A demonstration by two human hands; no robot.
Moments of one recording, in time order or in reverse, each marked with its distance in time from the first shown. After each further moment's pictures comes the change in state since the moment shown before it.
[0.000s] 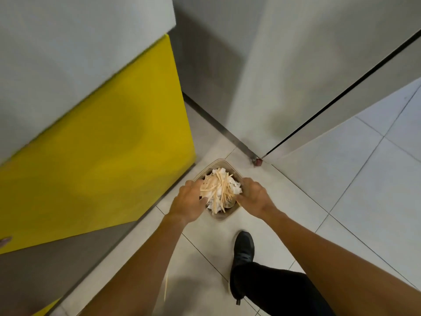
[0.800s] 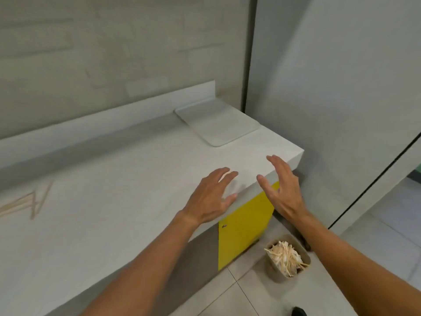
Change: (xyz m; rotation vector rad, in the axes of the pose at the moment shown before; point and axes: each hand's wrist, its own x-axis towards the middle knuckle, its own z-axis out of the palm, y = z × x) left_hand -0.433 -0.079 -0.353 0.193 0.709 0.574; right_hand -0.425 -0.379 -0.073 0.161 0.724 -0.874
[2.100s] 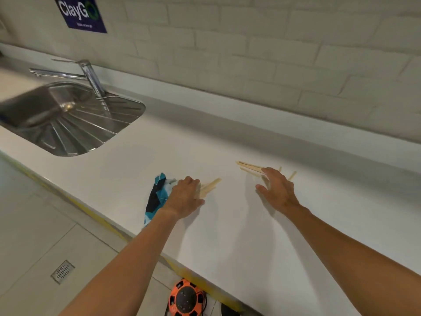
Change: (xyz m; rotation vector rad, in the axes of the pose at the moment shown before) left_hand -0.457 -0.292 -0.247 0.118 0.236 -1.387; right_hand -0.014 -0.434 0.472 -0.058 -0.978 -0.649
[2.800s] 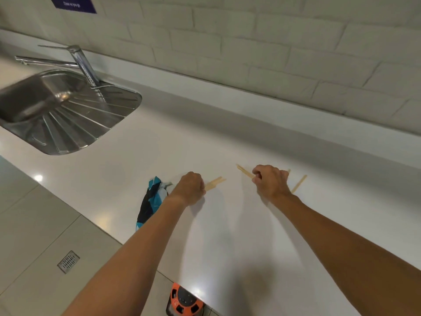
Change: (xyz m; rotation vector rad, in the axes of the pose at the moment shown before) left_hand 0.063 0.013 -0.003 -0.078 -0.089 -0.140; right_hand 0.069 -0.019 0.022 -0.110 0.001 0.020
